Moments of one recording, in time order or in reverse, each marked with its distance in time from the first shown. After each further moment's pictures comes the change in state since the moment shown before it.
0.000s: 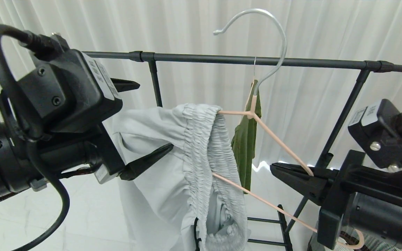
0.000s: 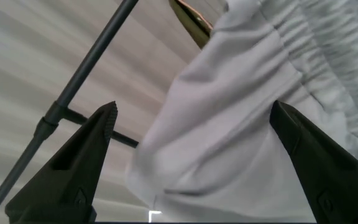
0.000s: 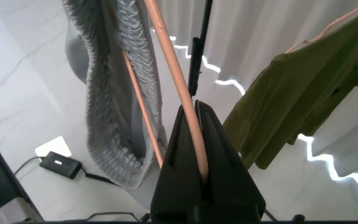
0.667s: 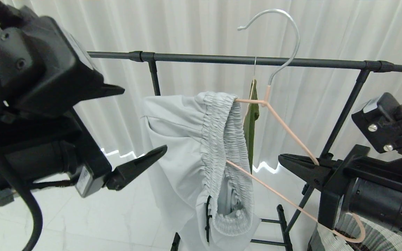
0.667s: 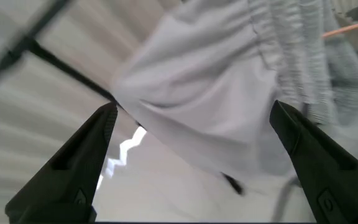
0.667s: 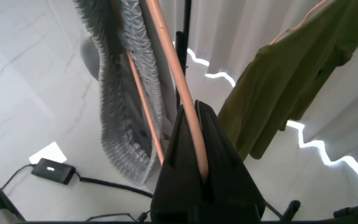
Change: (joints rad) left arm -0.118 -0.038 -0.095 0.184 0.196 -0.174; right arm -0.073 -0.006 0.009 -0.021 -0.005 0.043
